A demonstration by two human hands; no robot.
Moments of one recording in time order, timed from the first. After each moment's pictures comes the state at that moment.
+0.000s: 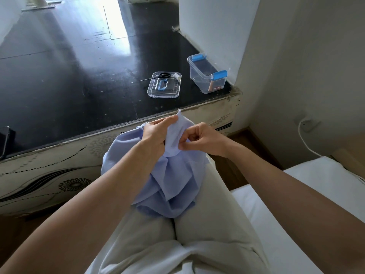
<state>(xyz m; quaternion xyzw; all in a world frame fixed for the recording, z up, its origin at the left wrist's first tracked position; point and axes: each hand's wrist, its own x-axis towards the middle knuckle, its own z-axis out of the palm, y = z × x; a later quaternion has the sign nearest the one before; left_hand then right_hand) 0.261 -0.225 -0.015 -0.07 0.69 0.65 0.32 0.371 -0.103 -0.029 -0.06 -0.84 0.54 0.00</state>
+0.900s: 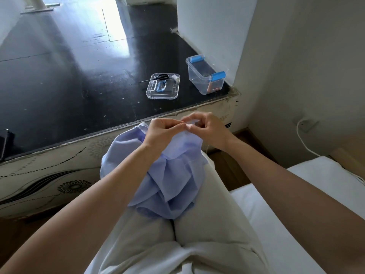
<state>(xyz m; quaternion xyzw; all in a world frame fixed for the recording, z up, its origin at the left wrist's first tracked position) 0.277 -0.236 -0.006 0.22 0.76 0.55 0.27 0.366 -0.091 -0.023 -0.10 -0.85 0.50 0.15</state>
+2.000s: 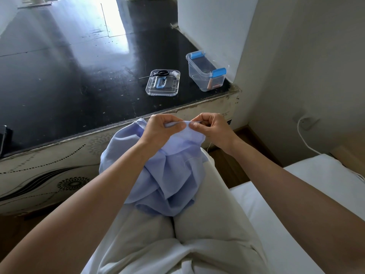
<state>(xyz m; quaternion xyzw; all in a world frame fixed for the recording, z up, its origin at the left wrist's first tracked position) 0.266 -0.238 -0.015 0.30 0.76 0.52 0.24 0.377 -0.090 -0.032 -0.15 -0.80 0.56 0.16</state>
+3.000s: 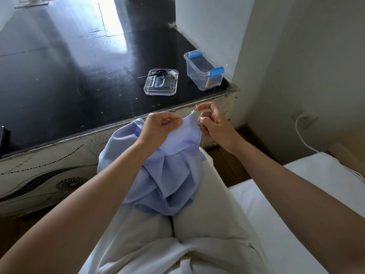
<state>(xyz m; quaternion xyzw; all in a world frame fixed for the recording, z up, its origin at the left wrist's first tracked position) 0.268 -0.237 -0.013 0.32 0.76 0.53 0.19 0.386 -0.087 -0.024 -0.17 -0.78 0.58 0.16</state>
